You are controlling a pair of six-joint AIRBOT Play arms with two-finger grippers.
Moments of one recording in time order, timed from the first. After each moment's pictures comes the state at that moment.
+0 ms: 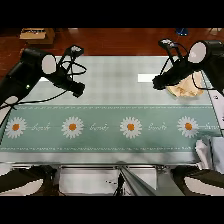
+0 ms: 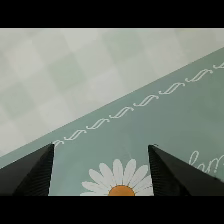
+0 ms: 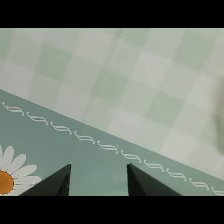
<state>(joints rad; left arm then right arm) -0.40 -1.36 1.35 1.61 -1.26 -1.47 0.22 -1.38 1.41 -1.48 1.31 1.44</state>
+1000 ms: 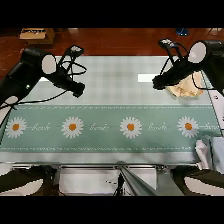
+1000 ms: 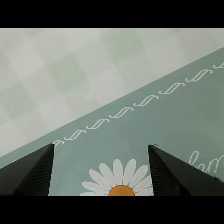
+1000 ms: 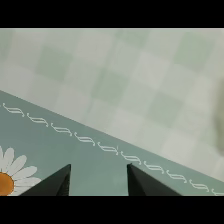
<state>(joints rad) -0.40 -1.36 1.35 1.61 -1.26 -1.47 0.22 -1.38 1.41 -1.48 1.30 1.44</state>
